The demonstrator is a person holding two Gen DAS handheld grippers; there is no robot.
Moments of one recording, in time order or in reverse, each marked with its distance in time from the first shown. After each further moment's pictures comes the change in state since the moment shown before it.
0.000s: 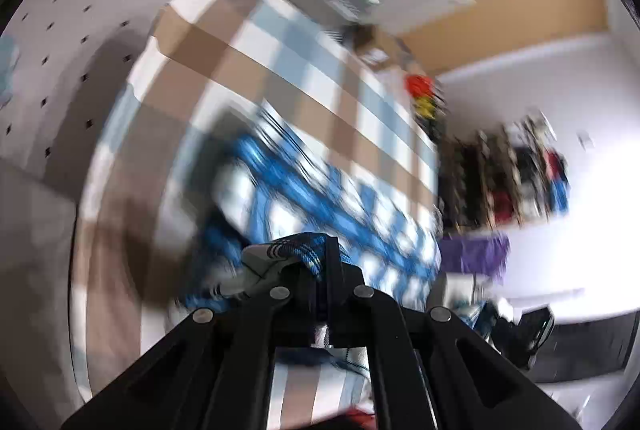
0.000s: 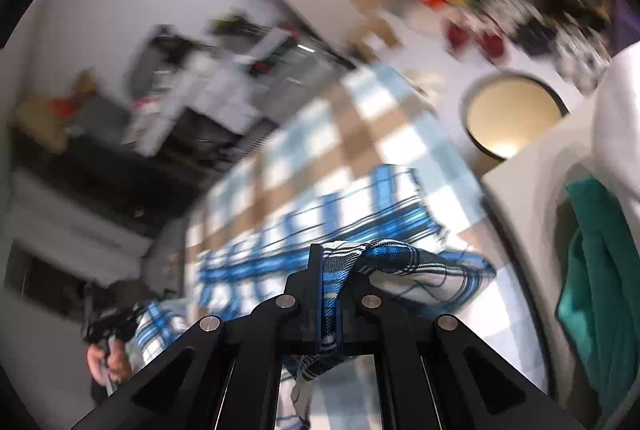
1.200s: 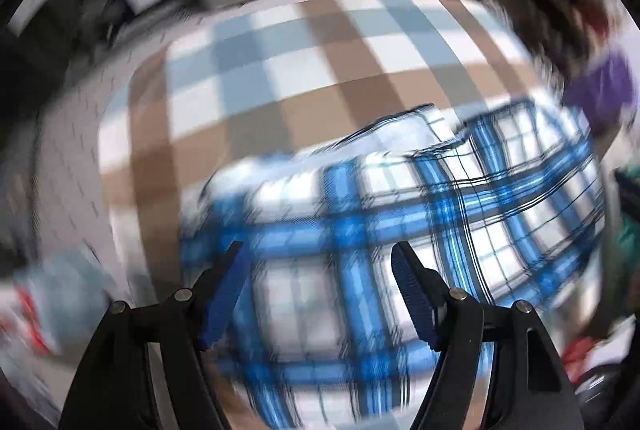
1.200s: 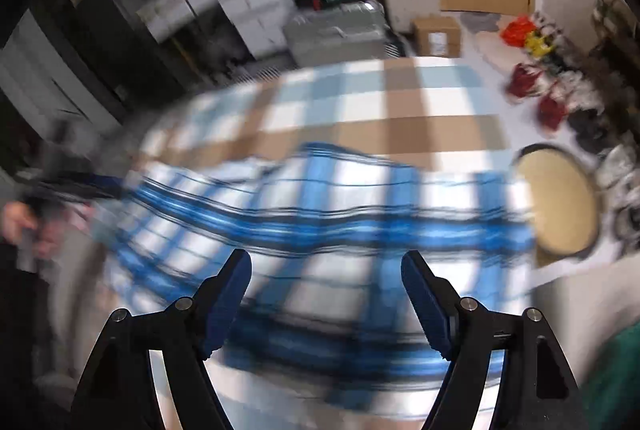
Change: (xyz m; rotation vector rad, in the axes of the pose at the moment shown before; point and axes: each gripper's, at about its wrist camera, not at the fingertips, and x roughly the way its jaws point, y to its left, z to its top) left arm 0.110 -0.102 -0.030 0.770 0.159 0.589; right arm 0.100 0.066 -0.029 -0.476 0.066 -0.043
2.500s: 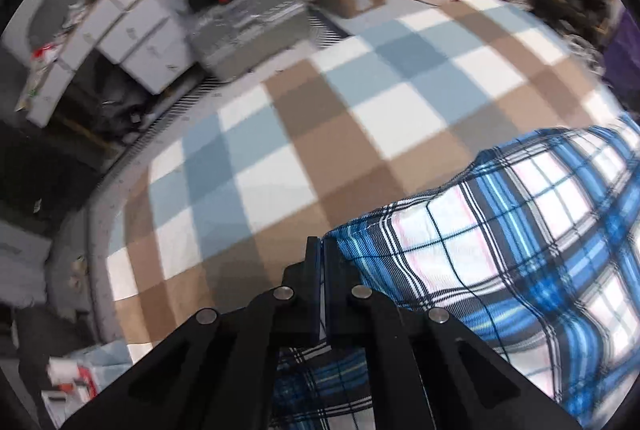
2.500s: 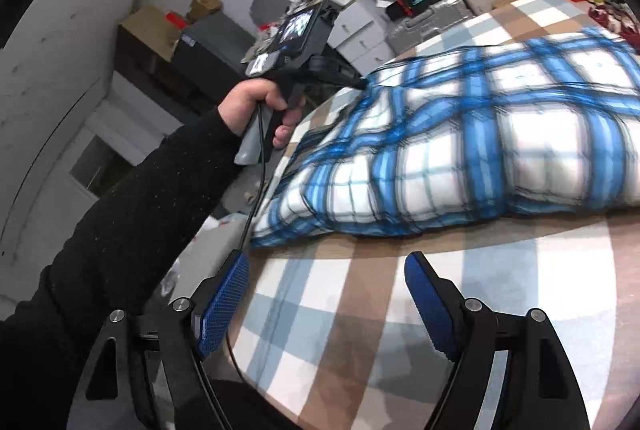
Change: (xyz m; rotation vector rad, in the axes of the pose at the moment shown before) left arm 0.065 -0.039 0.066 0.101 -0.142 0.263; right arm -0.008 0.070 -0.153 0.103 -0.122 0.449
